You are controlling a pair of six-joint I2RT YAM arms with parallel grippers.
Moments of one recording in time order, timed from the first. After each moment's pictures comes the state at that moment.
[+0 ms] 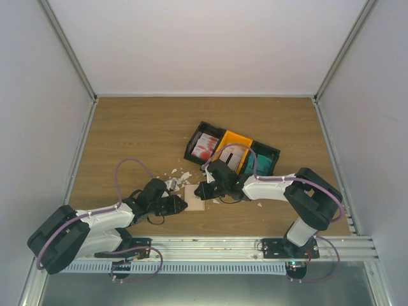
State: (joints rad) left arm -0.69 1.14 0.20 0.13 0.35 -0.87; right arm 0.90 1.65 0.75 0.07 -0.32 0.69
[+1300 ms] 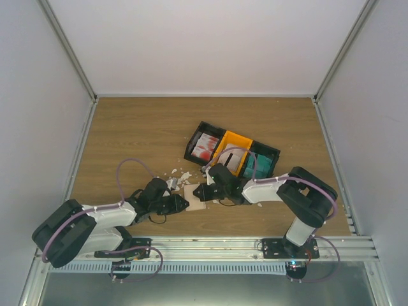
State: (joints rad) left arm -0.69 1.21 0.20 0.22 0.36 -0.90; right arm 0.91 1.70 0.68 0.23 -0.31 0.71
